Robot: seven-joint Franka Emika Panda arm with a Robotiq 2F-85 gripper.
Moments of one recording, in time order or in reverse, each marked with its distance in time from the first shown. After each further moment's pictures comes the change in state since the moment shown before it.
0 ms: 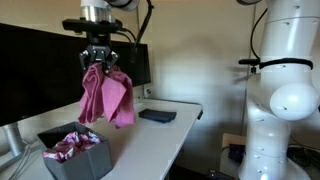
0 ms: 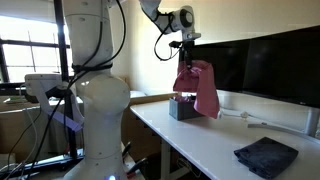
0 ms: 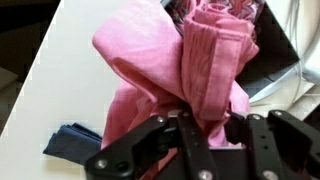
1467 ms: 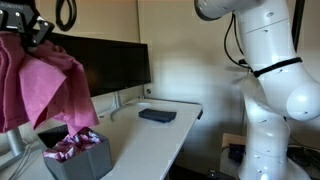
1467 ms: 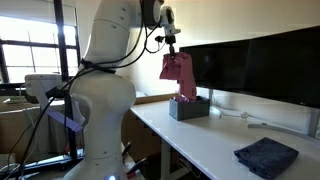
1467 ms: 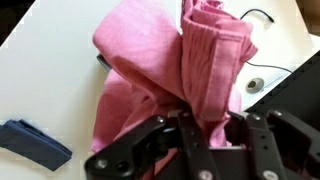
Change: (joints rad) arm 0.259 0.364 0.097 0.619 -0.153 -0.261 0.097
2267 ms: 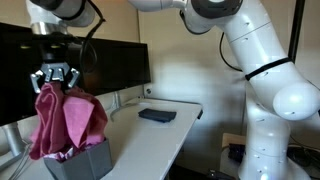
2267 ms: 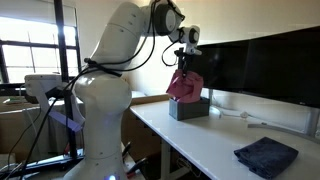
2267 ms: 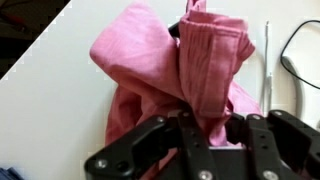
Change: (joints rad) arm -0.217 0.156 -0.039 -0.056 0.293 0.005 -0.238
